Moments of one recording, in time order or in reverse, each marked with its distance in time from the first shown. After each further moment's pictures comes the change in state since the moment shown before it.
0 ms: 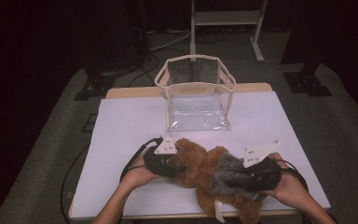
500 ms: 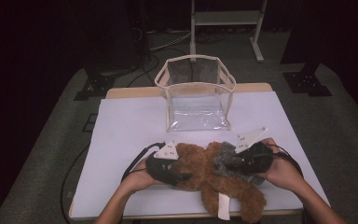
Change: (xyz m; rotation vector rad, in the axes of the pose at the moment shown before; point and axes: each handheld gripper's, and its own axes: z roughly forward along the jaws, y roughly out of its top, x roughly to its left) left arm -0.014 0.001 0.005 -0.030 -0.121 -0.010; right arm -0.042 0.016 0.011 0.087 -0.110 -0.054
